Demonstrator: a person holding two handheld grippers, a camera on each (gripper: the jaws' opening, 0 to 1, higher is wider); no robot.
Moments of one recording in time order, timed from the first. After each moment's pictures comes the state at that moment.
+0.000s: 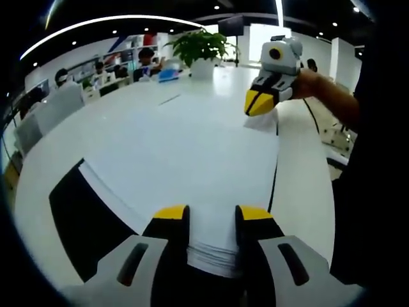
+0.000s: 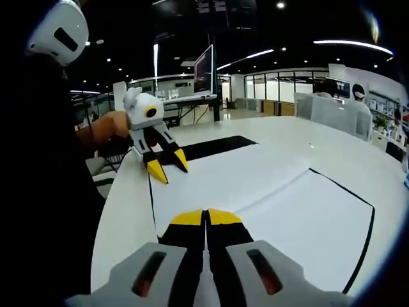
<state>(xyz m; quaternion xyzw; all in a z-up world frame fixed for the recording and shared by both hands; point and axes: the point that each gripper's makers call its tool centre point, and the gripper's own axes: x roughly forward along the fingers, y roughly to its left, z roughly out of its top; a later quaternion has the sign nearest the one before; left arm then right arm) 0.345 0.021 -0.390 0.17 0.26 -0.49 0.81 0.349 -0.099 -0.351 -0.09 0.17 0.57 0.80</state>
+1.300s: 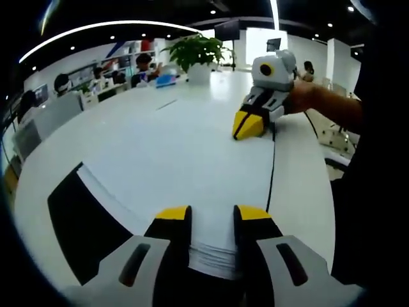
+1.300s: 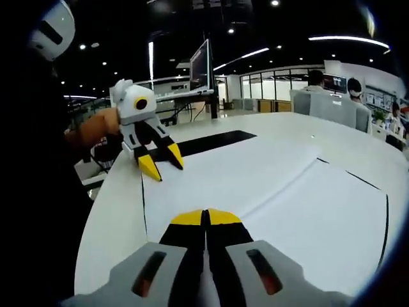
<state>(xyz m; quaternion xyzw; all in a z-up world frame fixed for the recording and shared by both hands) 0.341 0.019 -0.389 0.16 0.24 -0.50 0.81 0.354 -0.082 -0.377 -0.07 0.16 0.56 0.81</state>
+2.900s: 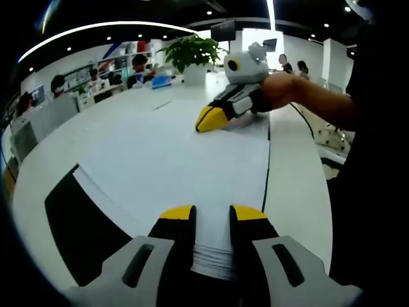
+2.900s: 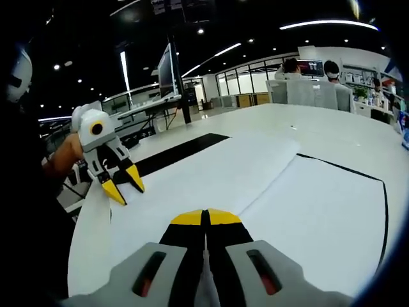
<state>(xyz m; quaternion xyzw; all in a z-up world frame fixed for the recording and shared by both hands) 0.338 0.015 -0.390 0.16 0.24 -0.52 0.81 0.410 -0.079 -0.372 -0.02 0.20 0.50 0.84</state>
